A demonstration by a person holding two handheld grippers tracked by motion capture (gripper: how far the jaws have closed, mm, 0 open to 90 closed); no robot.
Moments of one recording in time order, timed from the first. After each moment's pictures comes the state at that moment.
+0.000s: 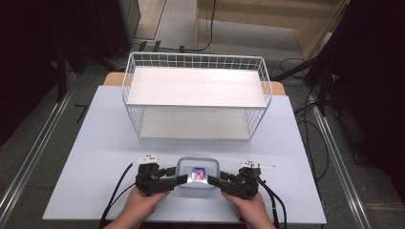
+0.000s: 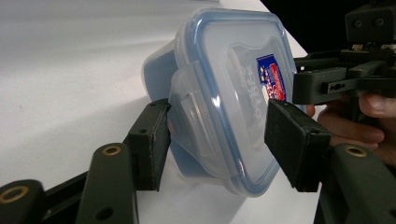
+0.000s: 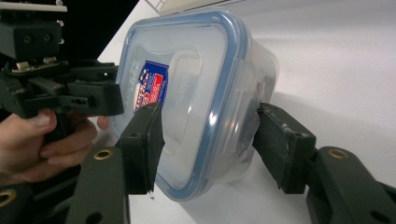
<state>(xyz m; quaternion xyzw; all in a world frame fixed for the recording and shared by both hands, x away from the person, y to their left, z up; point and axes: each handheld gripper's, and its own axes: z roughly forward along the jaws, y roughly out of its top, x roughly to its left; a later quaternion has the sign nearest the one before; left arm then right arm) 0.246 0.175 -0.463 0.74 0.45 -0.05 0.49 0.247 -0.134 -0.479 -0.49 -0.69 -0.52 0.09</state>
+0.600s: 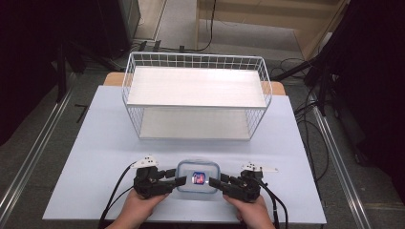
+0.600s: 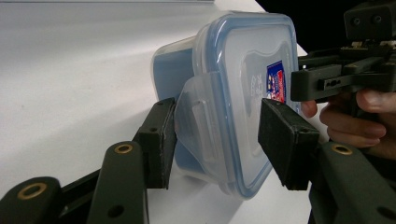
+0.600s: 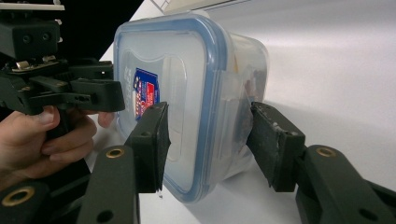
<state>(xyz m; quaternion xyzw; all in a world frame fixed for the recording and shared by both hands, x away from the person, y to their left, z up) 0.238 0.177 -0.459 0.75 0.44 -0.04 0.50 0.238 -0.138 -0.476 -0.49 -0.69 -0.52 0.09</state>
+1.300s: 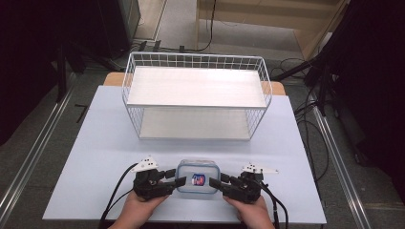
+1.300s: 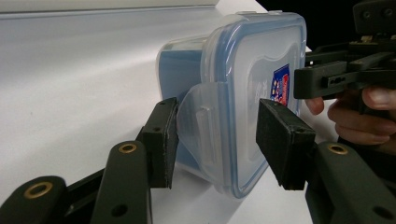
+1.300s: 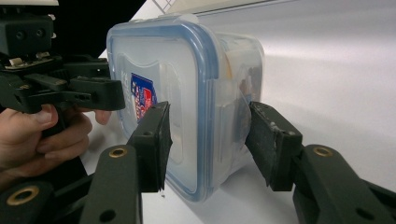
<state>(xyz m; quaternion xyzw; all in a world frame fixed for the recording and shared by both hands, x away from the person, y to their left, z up) 0.231 0.175 -0.457 0.75 0.43 -0.01 0.50 0.234 -0.137 -0.474 -0.47 -0.70 -0.53 0.07</state>
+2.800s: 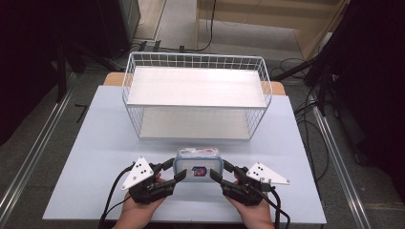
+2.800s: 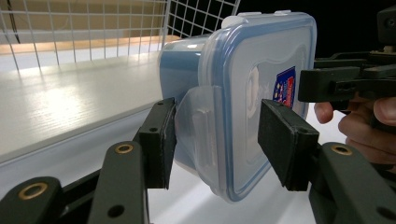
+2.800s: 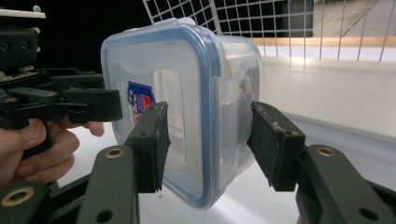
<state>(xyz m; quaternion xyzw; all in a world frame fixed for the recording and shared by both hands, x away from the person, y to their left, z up) 0.205 0.168 -0.413 0.72 0.36 0.15 0.57 0.215 -0.131 -0.424 -0.38 -0.69 -0.61 -0.10</state>
